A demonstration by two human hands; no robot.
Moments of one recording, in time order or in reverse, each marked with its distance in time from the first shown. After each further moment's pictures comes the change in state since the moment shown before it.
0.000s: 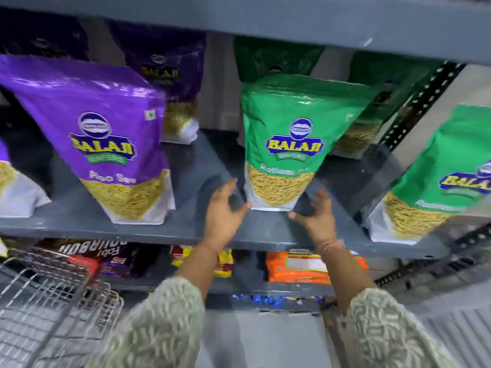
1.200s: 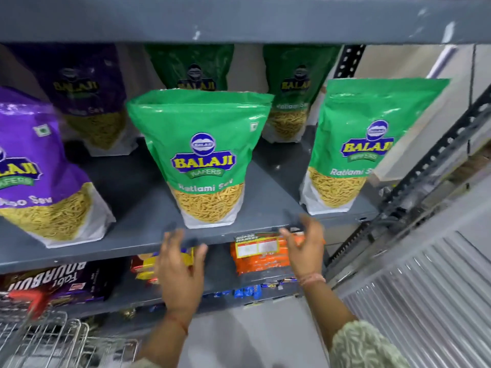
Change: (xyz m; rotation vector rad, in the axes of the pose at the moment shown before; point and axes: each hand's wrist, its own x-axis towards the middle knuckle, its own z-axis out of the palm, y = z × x) left_hand -0.116 -0.008 0.029 0.262 0.219 0.099; right_hand -0.076 0.052 -0.085 -0.246 0.339 -0.132
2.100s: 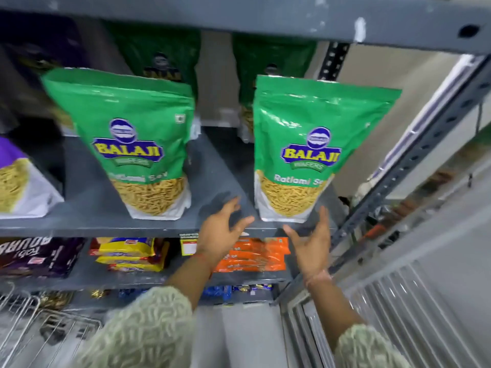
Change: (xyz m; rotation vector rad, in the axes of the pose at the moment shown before) left_hand 0.011 0.118 0.150 -0.076 -0.419 0.001; right_hand 0.087 0.055 -0.104 -0.034 -0.105 0.017
